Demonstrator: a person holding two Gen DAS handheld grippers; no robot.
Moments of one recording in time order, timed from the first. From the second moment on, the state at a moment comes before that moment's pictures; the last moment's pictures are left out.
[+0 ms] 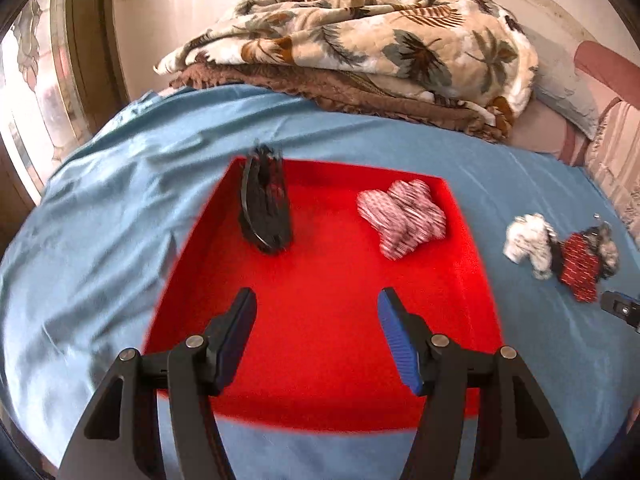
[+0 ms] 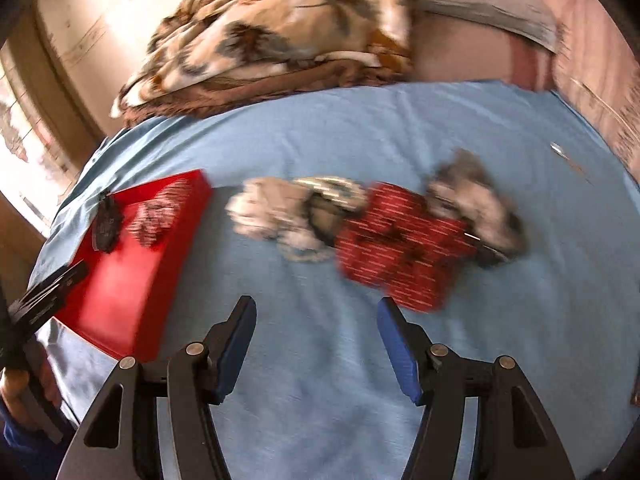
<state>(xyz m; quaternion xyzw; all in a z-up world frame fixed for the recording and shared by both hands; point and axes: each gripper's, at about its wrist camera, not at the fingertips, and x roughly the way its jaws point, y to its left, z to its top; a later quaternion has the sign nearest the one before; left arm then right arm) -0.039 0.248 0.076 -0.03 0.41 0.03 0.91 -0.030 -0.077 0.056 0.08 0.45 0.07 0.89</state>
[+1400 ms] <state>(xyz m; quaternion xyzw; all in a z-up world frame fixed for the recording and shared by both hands) 0.076 0.035 0.075 -0.02 0.48 -0.14 0.87 0.018 -0.195 0.046 0.16 0.40 0.06 0.90</state>
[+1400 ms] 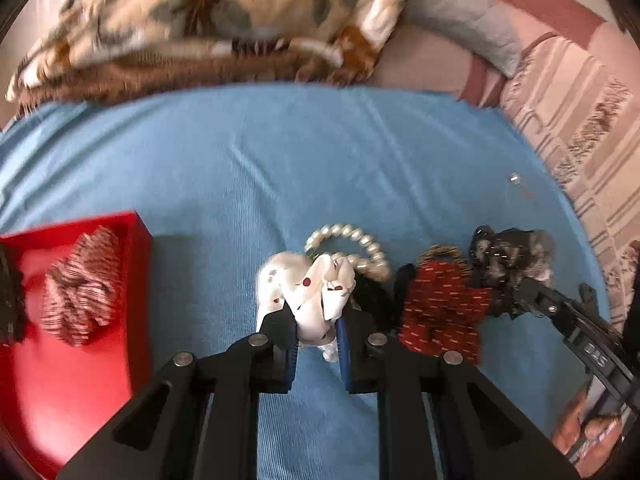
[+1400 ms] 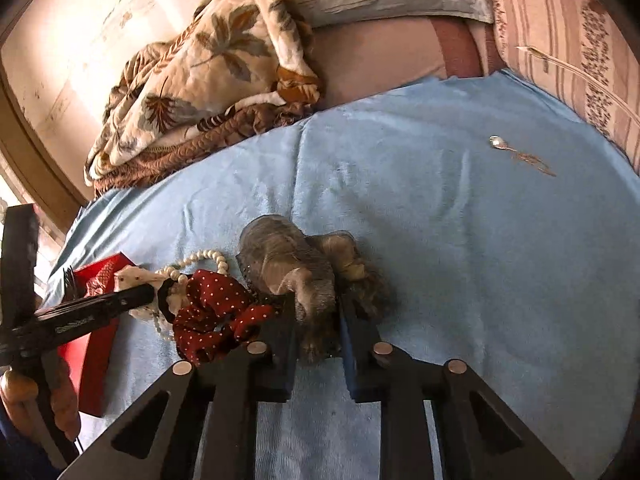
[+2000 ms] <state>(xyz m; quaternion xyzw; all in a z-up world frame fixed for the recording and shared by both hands) -0.042 0.066 0.055 -0.10 0.53 -0.21 0.82 -0.081 -0.232 0.000 0.40 0.43 0.16 0.79</state>
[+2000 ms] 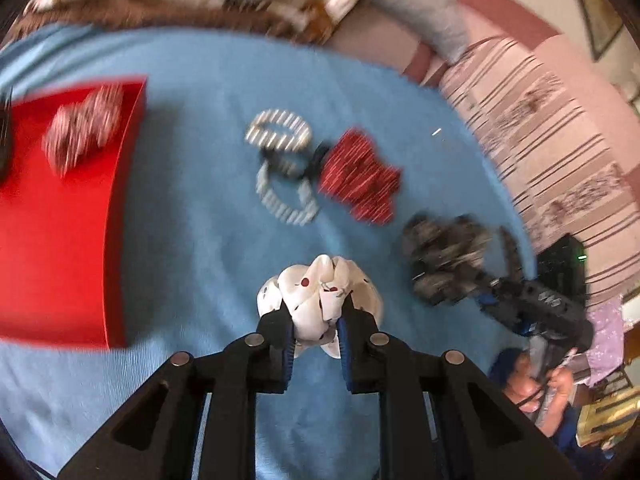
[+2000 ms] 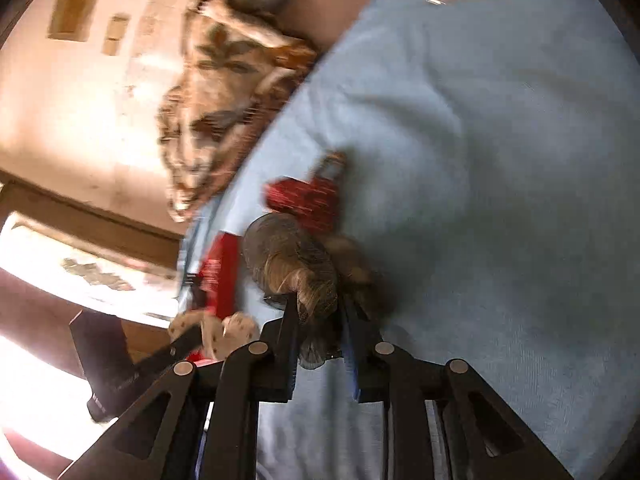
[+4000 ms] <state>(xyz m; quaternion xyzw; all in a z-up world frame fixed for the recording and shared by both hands) -0.063 0.330 0.060 -0.13 0.41 0.12 0.90 -0.038 0.101 0.068 0.09 0.46 0.30 0.83</state>
